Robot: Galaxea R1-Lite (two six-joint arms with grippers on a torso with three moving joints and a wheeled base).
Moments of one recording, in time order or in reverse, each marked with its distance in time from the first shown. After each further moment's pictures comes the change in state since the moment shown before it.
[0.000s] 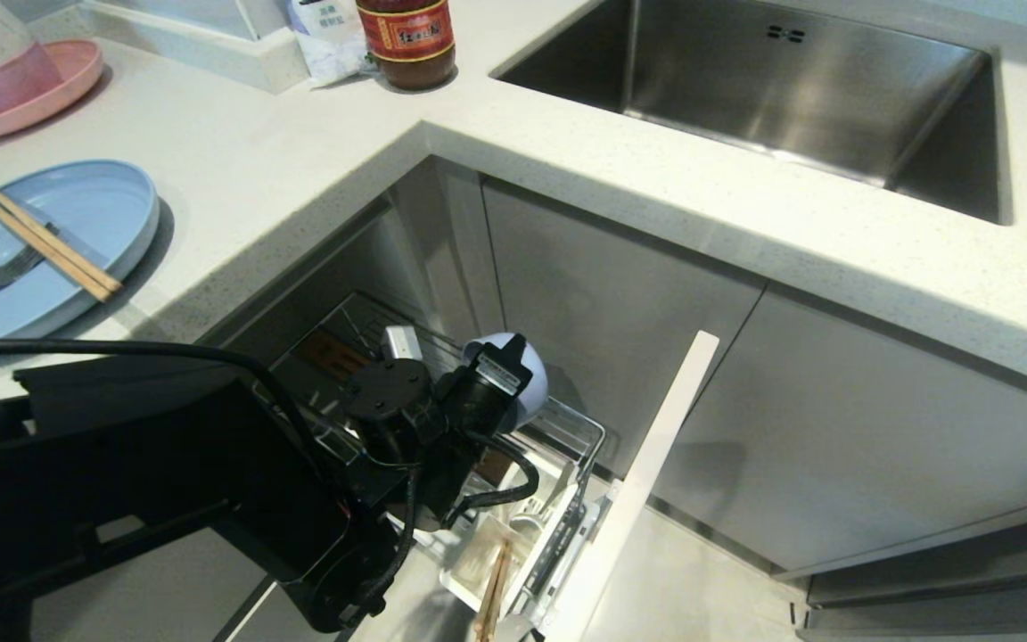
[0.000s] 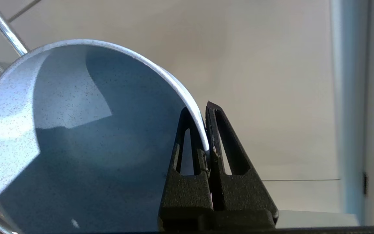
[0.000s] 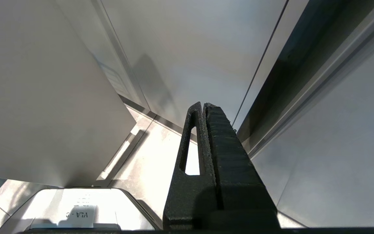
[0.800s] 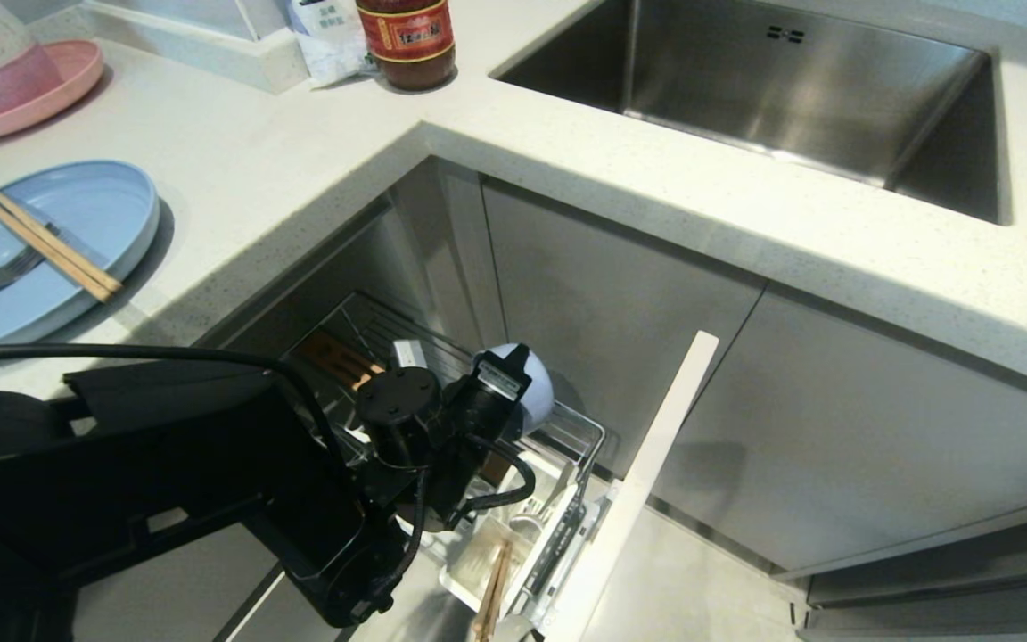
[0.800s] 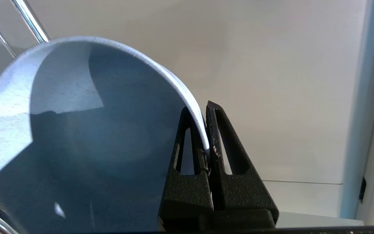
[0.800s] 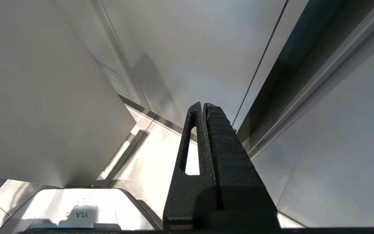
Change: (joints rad) left arm 0.023 0.058 -0.016 -0.006 -0.034 -0.103; right arm 0.000 0.000 0.000 0.000 0.000 0.000
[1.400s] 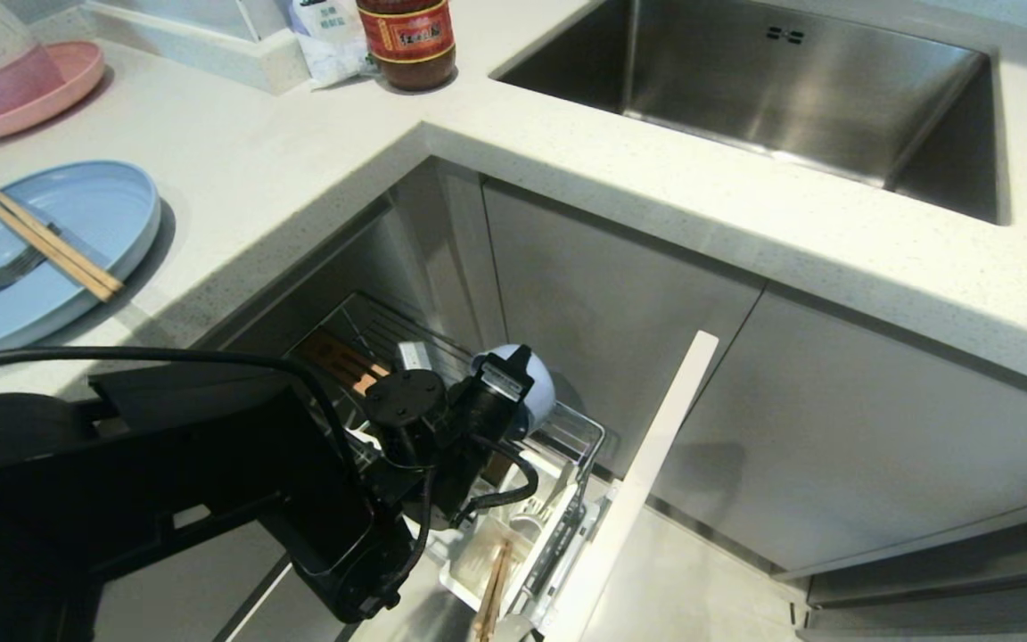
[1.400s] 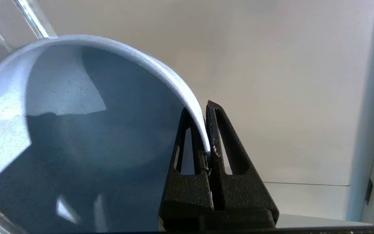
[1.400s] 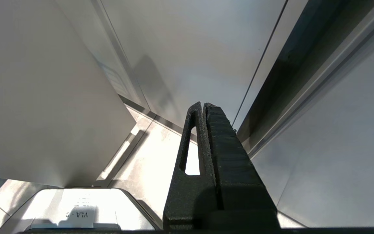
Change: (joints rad) left arm 0.011 0.036 -0.014 0.000 -0.001 -0.001; right arm 0.000 0.000 0.000 0.000 0.000 0.000
